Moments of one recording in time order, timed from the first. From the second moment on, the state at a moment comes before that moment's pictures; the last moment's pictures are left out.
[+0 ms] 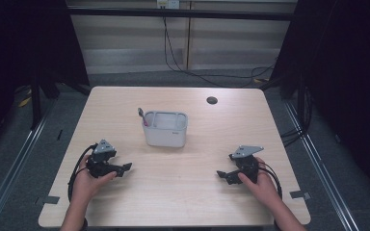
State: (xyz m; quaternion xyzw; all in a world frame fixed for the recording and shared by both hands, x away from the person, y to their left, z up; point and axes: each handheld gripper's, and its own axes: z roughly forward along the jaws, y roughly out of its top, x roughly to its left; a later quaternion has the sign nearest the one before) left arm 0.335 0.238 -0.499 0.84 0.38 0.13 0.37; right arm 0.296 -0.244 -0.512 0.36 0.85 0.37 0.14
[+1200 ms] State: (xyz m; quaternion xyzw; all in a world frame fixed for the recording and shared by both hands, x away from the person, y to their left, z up) left arm 0.336 0.238 -0.510 0.85 0.36 0.15 0.36; right arm 0.296 -0.244 -0.512 0.36 0.85 0.37 0.14
